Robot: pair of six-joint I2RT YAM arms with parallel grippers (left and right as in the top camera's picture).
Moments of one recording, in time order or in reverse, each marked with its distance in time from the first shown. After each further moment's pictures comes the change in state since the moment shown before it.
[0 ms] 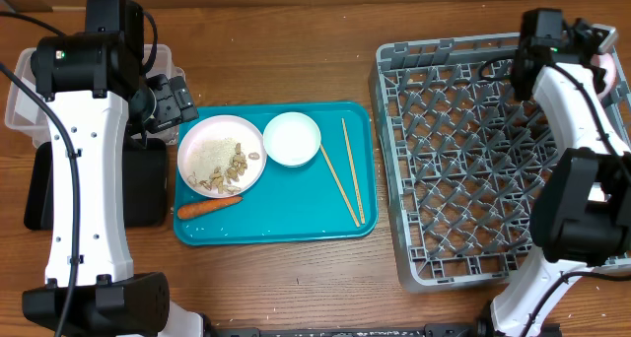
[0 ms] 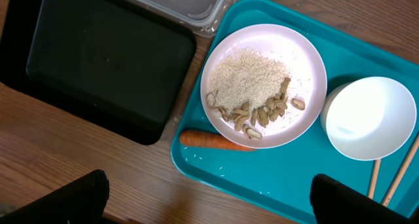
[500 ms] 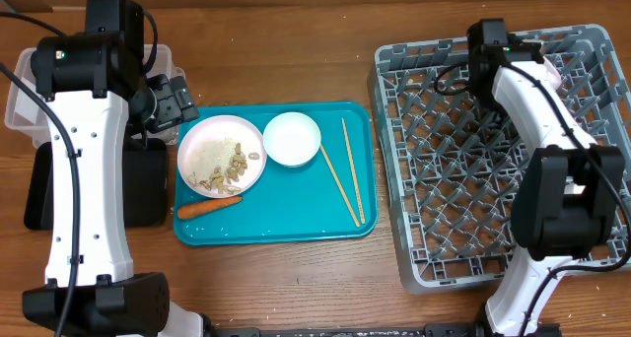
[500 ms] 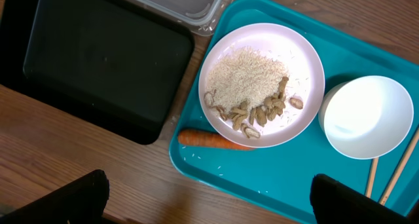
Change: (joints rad) left arm 0.000 0.000 0.000 0.000 0.007 0.000; right arm 0.142 0.018 -0.001 -0.184 -0.274 0.003
